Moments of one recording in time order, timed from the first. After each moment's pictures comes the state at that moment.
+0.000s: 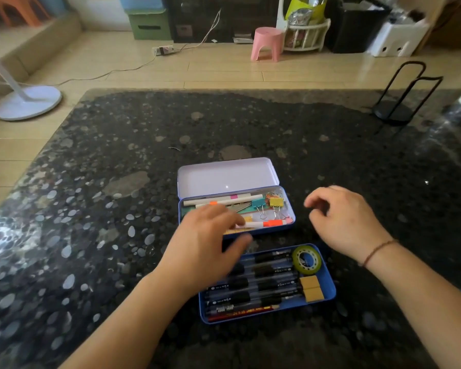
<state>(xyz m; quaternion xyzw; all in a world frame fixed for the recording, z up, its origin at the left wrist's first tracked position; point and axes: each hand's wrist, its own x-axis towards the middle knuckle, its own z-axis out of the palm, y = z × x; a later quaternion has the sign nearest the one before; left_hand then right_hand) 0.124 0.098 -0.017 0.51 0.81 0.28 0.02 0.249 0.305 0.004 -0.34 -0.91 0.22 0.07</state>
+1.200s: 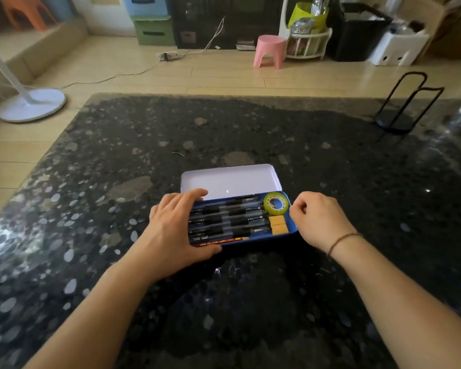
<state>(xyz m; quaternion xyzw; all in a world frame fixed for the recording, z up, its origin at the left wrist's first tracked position) 0.074 0.070 -0.023 0.44 0.86 0.24 0.07 0.210 0.291 -0.001 -0.39 -0.89 0.24 0.00</state>
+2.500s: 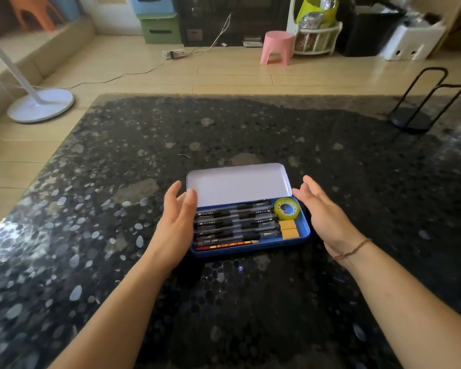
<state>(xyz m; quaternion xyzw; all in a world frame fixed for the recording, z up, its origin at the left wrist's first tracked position) 0.068 0.090 -0.033 0.16 0.79 0.55 0.23 0.200 0.301 -0.019 -0.36 -0.69 0.62 0.06</state>
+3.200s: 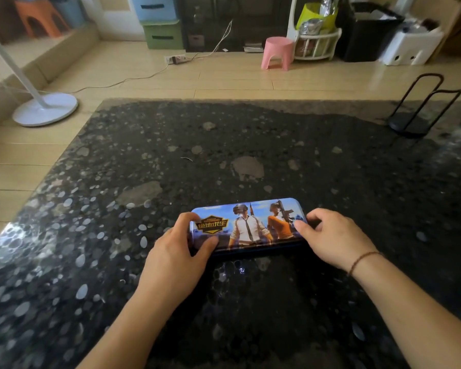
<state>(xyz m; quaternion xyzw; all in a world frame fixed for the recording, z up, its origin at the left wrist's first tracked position) 0.101 0.066 -0.032 0.23 0.92 0.30 0.09 0.218 0.298 -0.017 -0.43 -0.86 0.26 -0.08</state>
